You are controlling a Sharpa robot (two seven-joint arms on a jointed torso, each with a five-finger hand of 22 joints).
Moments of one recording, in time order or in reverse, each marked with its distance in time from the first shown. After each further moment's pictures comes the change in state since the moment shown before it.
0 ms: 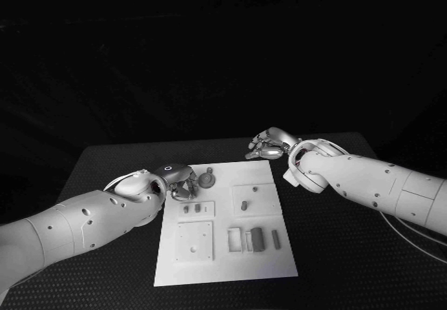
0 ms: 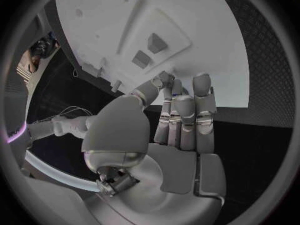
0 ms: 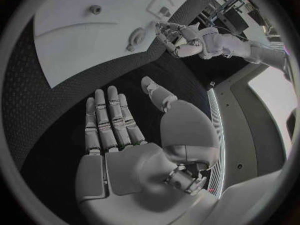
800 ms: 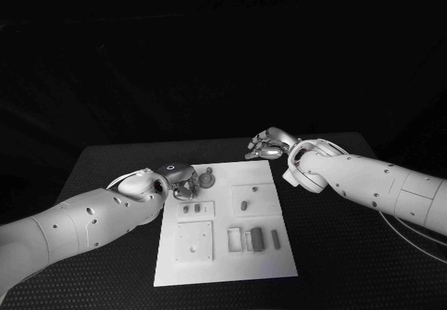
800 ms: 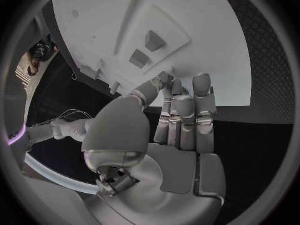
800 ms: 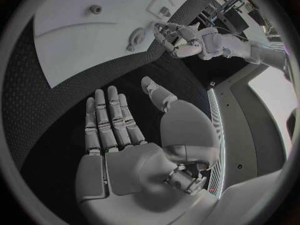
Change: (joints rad) left arm 0.002 0.022 0.001 -0.021 -0.032 0.014 -0.010; left_hand 0.001 0.001 0.000 0.000 0.003 -0.001 -0.001 0.000 0.000 0.002 0.002 -0.004 0.001 0.002 0.002 0.000 0.000 -0.005 0.000 -0.008 0.000 0.000; right arm 0.000 0.002 0.000 -0.002 0.000 0.000 0.000; right_hand 0.000 0.000 0.000 0.000 0.000 0.000 0.000 0.000 -0.001 0.000 0.000 0.000 -0.002 0.000 0.000 0.000 0.001 0.000 0.000 0.000 0.000 0.001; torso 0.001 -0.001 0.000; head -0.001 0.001
